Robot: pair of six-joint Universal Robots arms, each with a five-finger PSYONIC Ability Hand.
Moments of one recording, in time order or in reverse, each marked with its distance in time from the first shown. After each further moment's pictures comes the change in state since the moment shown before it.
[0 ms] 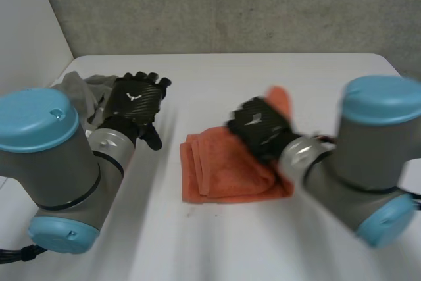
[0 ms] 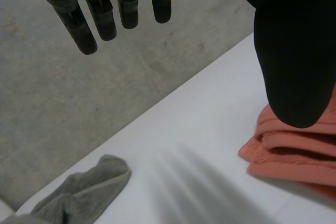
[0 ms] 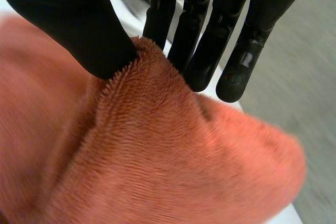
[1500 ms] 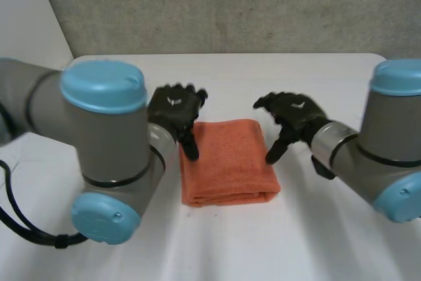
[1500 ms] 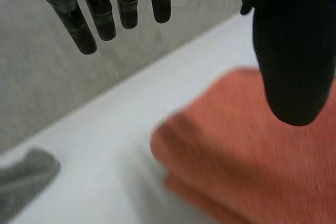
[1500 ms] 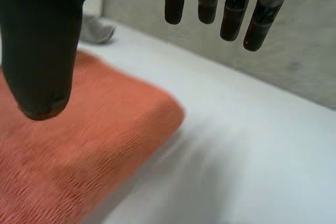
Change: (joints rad) left arm -0.170 -0.178 0.370 -0.343 -0.065 -0.134; right arm -0.181 0.002 -0.023 0.071 0.057 0.596; left_hand 0.000 0.000 0.000 0.000 -0.003; right_hand -0.769 -0.957 -0.966 -0.961 -0.931
